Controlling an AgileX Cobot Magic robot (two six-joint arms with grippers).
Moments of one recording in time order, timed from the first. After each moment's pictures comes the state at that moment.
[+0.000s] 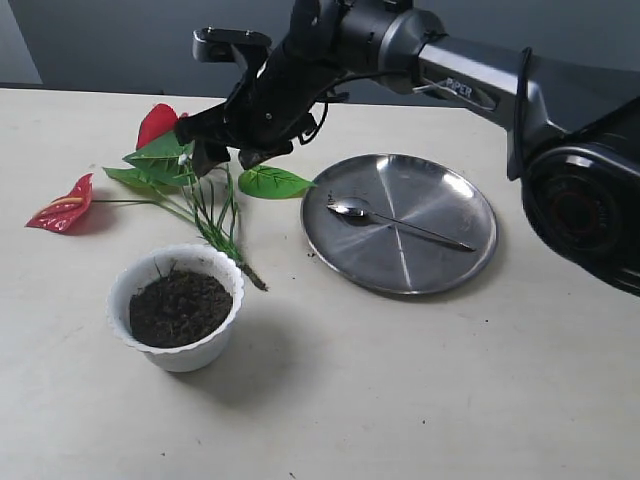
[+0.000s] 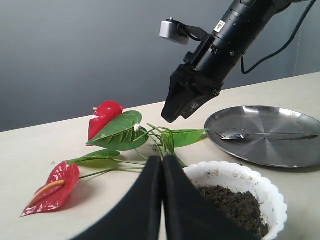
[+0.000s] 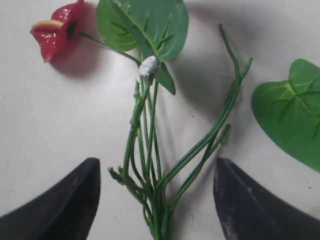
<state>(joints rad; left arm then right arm) -0.38 0.00 0.00 0.00 0.14 0.01 0.62 2.38 -2.13 0.45 0.92 -0.18</state>
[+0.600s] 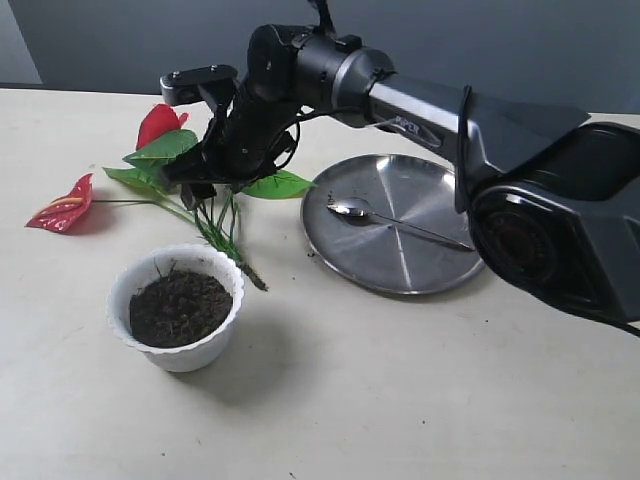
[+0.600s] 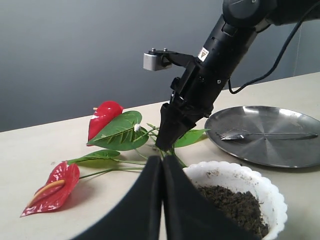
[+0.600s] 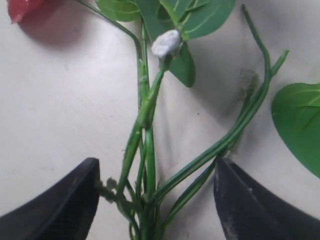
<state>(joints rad) -0.38 0.00 0.00 0.00 0.14 0.01 0.68 2.48 -2.21 0.31 0.93 -0.18</state>
